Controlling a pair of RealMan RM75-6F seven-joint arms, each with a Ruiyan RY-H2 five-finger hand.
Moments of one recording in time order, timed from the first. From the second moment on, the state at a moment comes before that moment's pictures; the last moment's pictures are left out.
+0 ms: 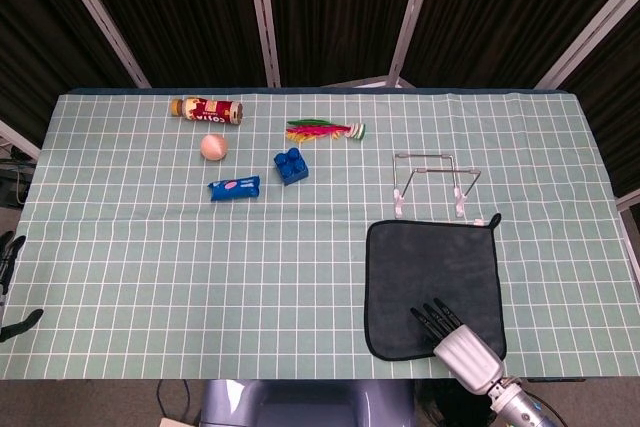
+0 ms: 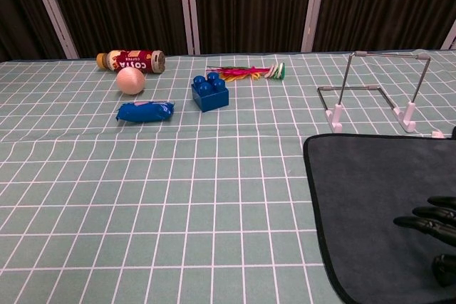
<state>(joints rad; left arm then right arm) 0.00 -1.06 -0.03 -1.70 1.48 1.55 0.22 0.21 -1.42 -0.20 -1.33 -1.91 1.27 -0.38</state>
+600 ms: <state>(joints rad) 0.00 -1.06 -0.03 -1.70 1.48 1.55 0.21 0.22 -1.45 -0.19 -1.31 -1.89 1.30 -0.31</state>
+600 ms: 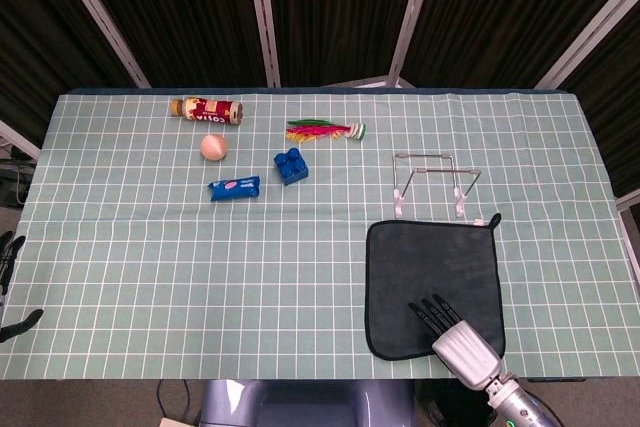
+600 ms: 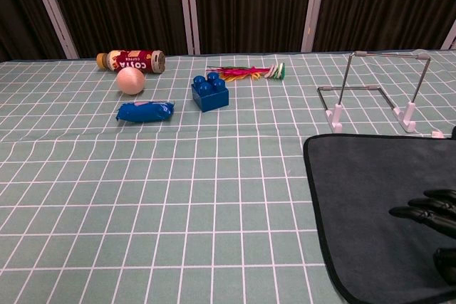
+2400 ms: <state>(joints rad) -0.04 -1.08 -0.06 -1.67 1.36 1.46 0.24 0.67 -1.45 0.20 -1.46 -0.80 0.80 -0.50</state>
